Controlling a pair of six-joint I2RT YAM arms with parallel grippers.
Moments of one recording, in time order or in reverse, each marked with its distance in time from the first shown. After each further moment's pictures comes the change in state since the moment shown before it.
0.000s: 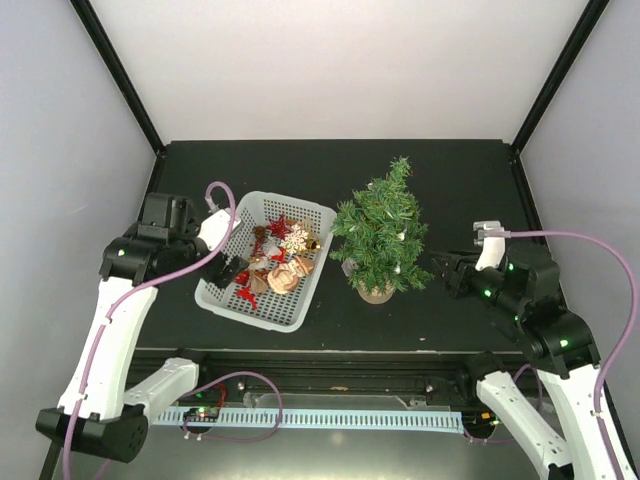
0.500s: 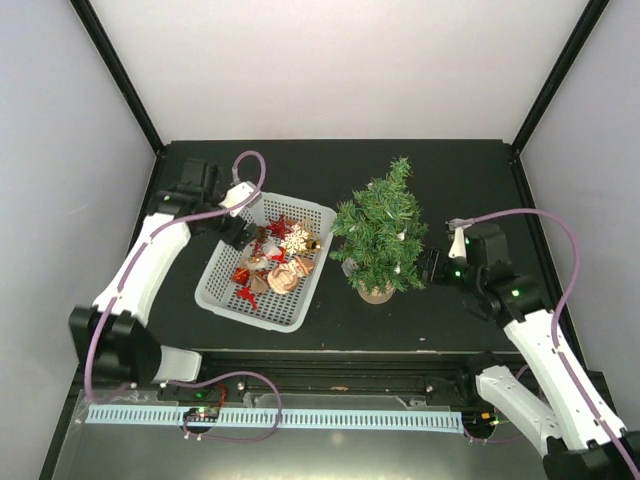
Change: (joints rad) left arm 0.000 0.346 0.008 0.255 -0.108 0.026; right arm 0.006 0.192 -0.180 0.106 0.065 0.084
